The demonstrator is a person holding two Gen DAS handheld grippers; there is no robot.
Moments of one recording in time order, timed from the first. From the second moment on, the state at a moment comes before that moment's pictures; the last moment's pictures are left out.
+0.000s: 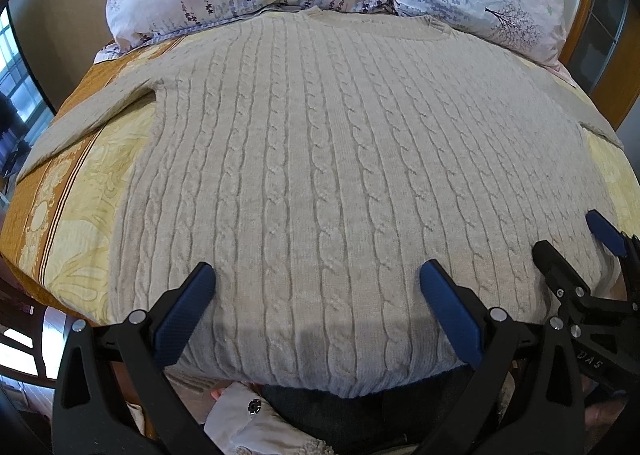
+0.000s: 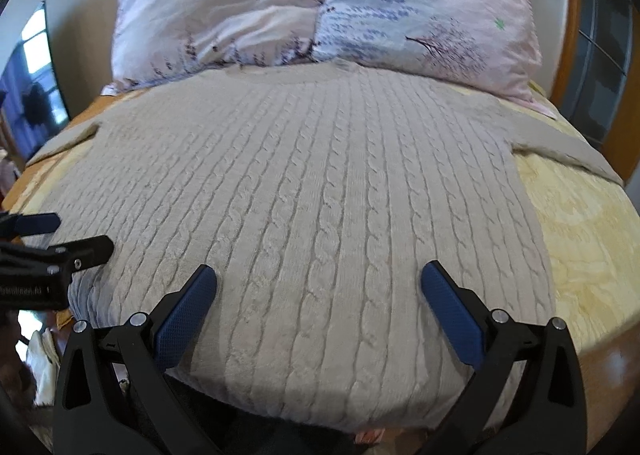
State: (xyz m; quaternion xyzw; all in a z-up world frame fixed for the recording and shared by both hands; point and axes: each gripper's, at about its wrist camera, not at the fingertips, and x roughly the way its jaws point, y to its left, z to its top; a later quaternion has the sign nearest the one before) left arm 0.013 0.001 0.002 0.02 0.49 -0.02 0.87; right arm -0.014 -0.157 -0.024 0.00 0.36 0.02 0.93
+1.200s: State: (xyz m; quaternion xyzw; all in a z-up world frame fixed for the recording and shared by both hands) left arm 0.162 0.026 0.037 -0.03 0.44 -0.13 0.89; right arm 0.091 -0.529 -0.019 0.48 0.28 -0.24 0.80
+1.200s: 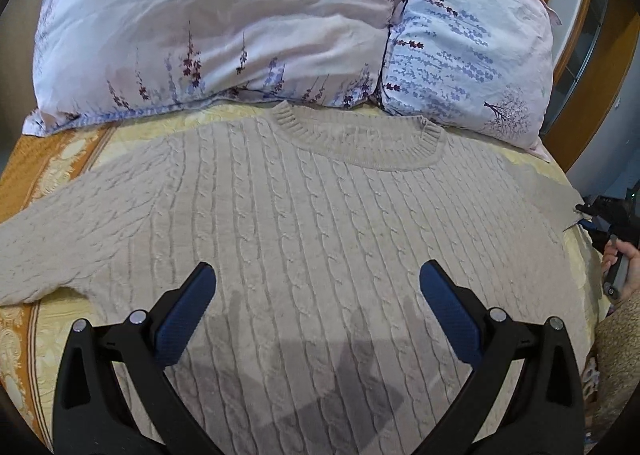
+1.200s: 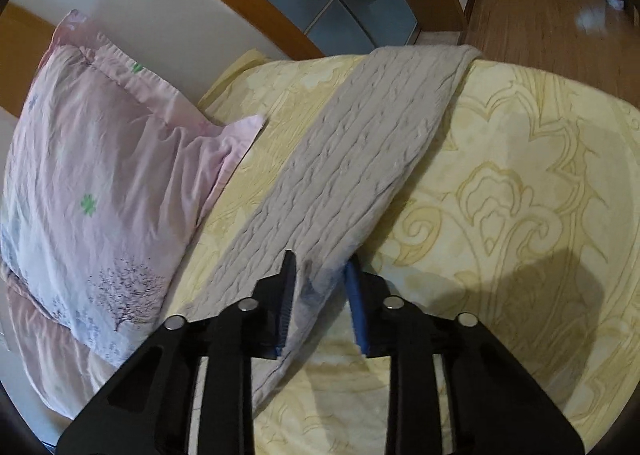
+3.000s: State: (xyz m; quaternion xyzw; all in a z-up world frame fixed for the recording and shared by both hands) left arm 0.160 0.096 0.046 -0.29 0.38 -0.22 0.85; right arm 0.191 -0.201 0.075 0.24 0.31 0.13 0.91
